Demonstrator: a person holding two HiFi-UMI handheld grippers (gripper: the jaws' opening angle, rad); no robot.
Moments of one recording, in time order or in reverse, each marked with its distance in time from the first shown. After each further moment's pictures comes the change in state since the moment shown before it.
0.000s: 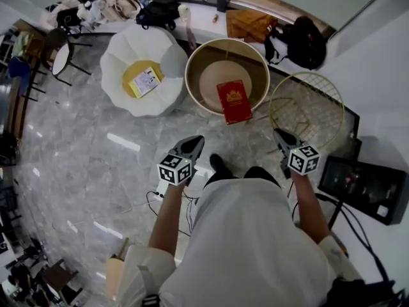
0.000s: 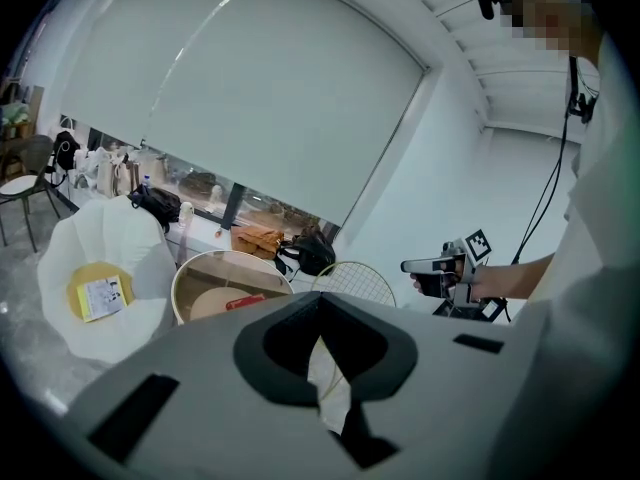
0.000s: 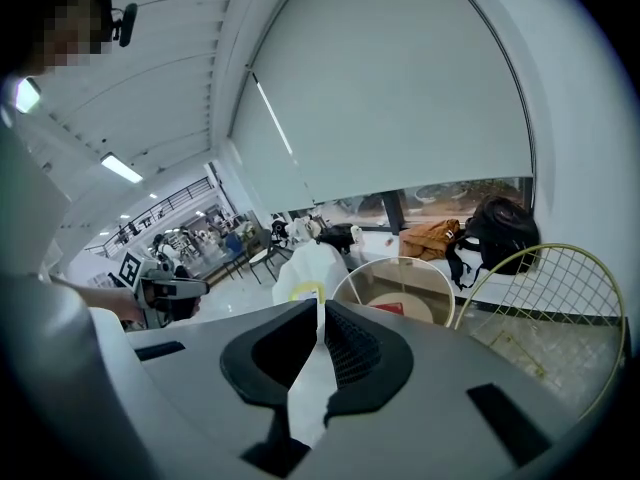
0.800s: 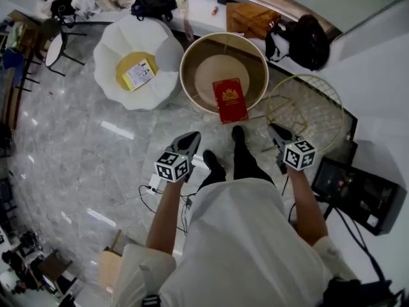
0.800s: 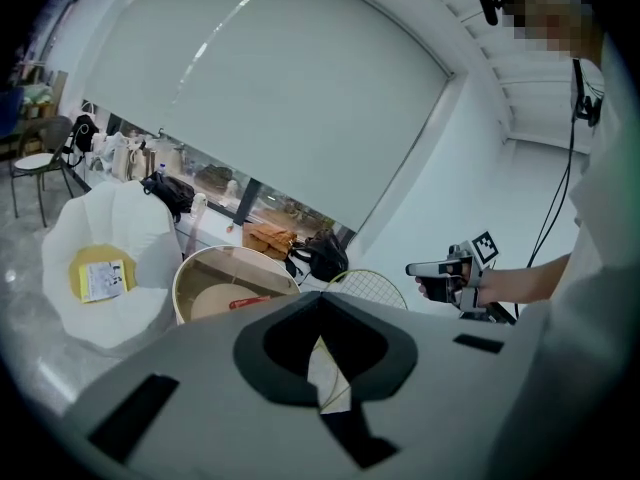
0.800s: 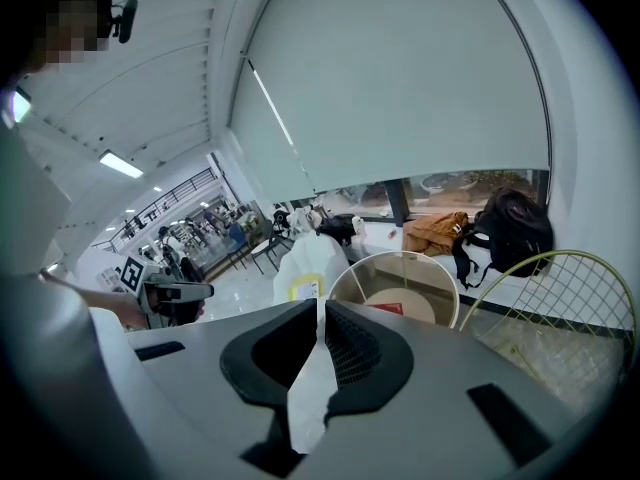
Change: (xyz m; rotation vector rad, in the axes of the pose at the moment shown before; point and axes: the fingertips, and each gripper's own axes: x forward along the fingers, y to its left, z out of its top) left arm 0.049 0.030 0.004 -0.095 -0.021 0.055; right arm 0.046 -0.038 0.022 -0.004 0.074 0.032
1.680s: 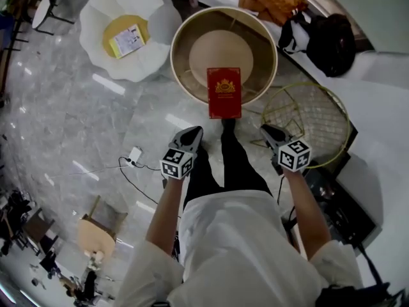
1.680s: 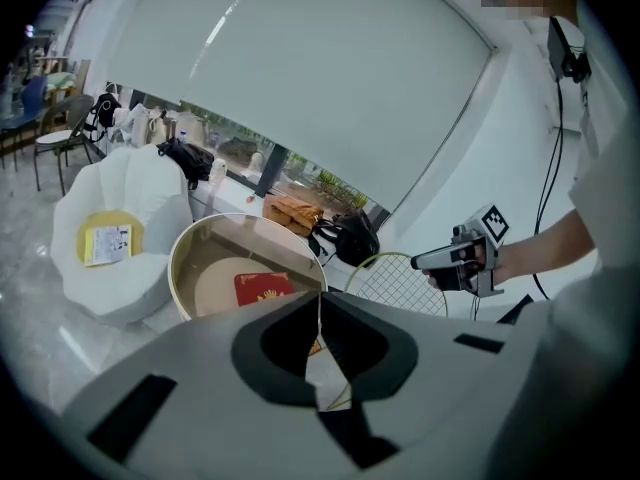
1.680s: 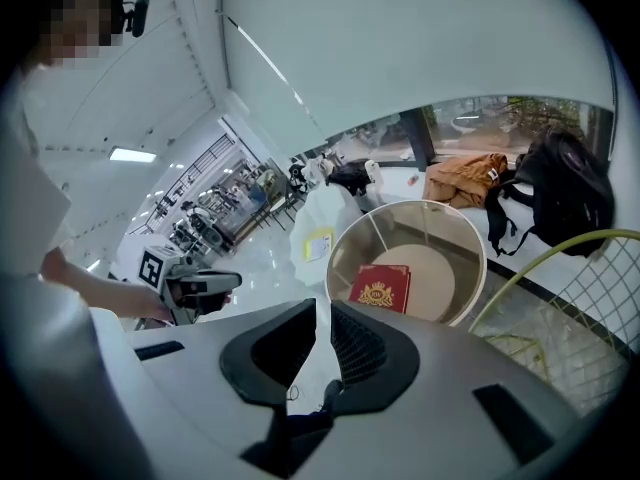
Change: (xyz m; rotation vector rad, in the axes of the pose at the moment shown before) left arm 0.144 0.039 -0.062 -0.113 0.087 0.148; right arm 0.102 -0.103 -0.038 0.006 0.318 0.197
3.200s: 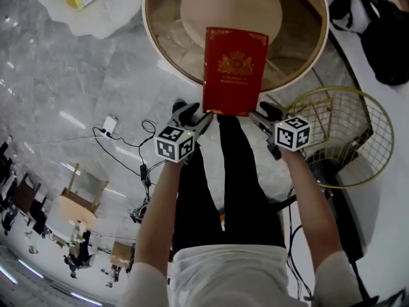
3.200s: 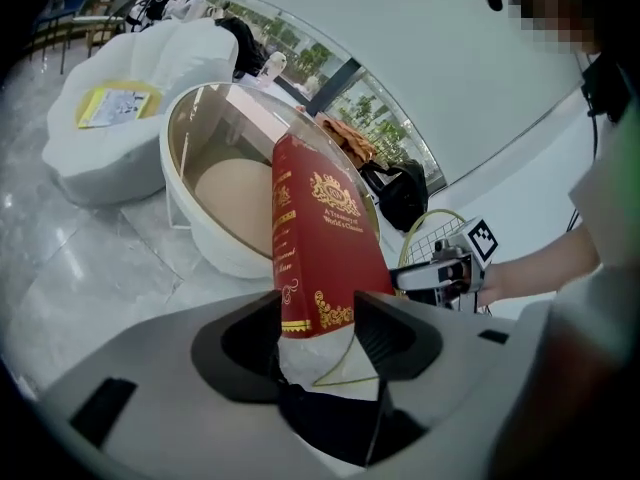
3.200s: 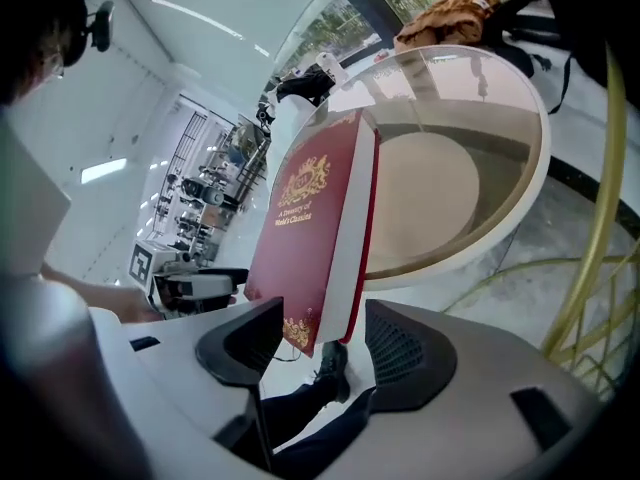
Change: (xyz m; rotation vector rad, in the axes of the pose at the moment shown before) left arm 0.196 0.115 -0.203 -0.327 0.217 0.008; right arm 0.229 -0.161 -0.181 0.198 0.319 0.109
